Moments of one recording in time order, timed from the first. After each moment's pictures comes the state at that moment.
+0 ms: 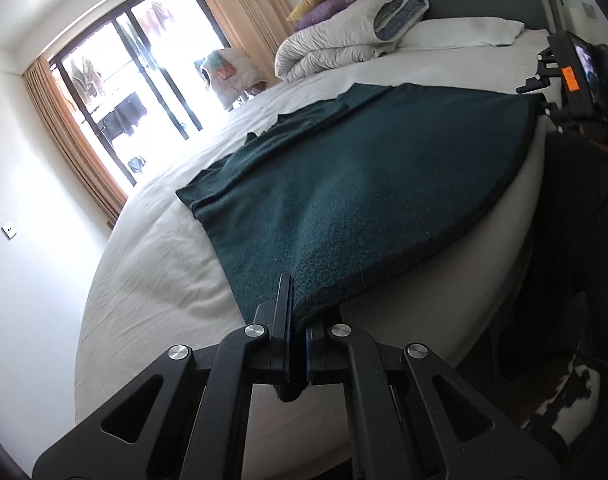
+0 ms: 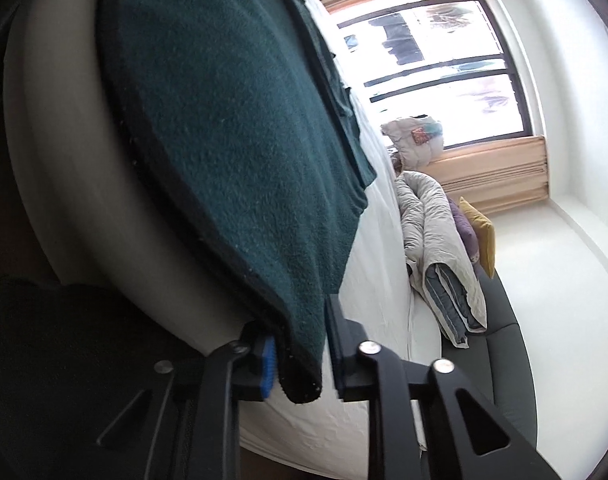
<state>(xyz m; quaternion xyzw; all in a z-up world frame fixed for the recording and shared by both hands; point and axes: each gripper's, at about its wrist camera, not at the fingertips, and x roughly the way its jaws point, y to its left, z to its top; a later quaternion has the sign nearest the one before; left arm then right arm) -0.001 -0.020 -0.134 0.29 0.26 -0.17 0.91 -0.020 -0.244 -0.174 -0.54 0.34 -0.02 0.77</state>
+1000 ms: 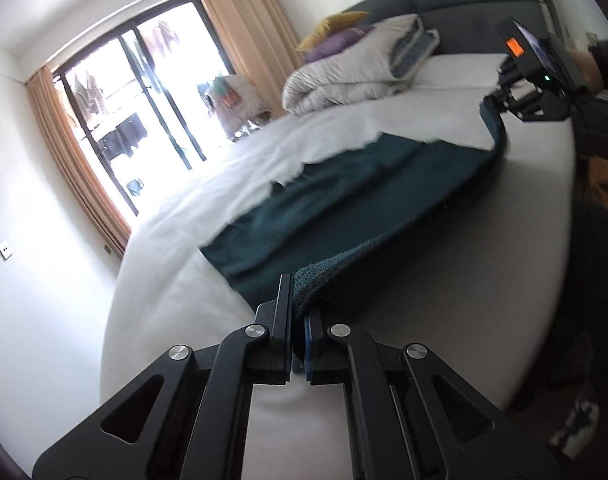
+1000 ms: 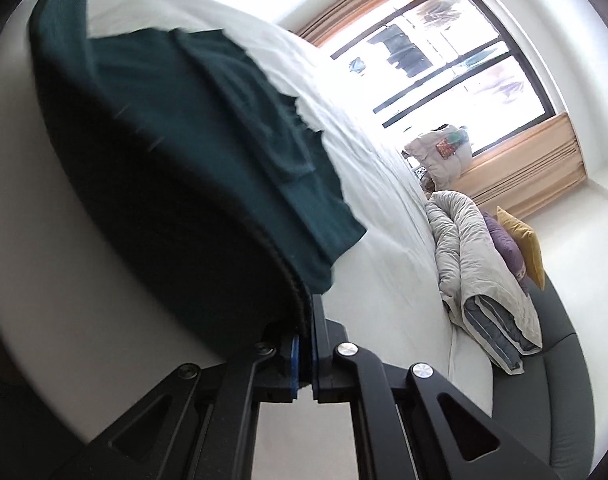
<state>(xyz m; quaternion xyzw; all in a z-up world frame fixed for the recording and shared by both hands) 0.082 0.000 -0.057 0.26 0.22 -0.19 0.92 0.115 -0.273 -0.061 -0.43 0.33 0.07 0.84</state>
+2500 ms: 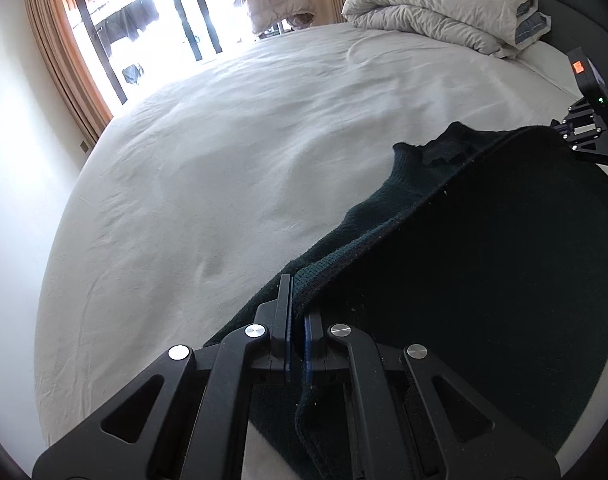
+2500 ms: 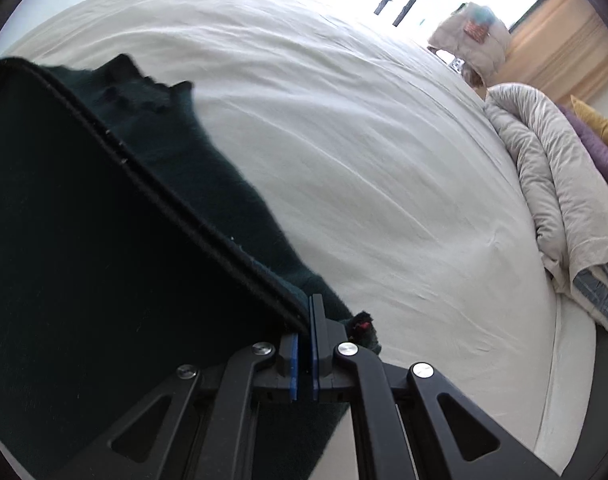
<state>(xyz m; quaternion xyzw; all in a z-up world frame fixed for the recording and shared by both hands) 0.500 0.015 -0.122 0.17 0.41 -0.13 0.89 0.464 -0.318 -0.133 -0.24 0.51 0.07 0.82</state>
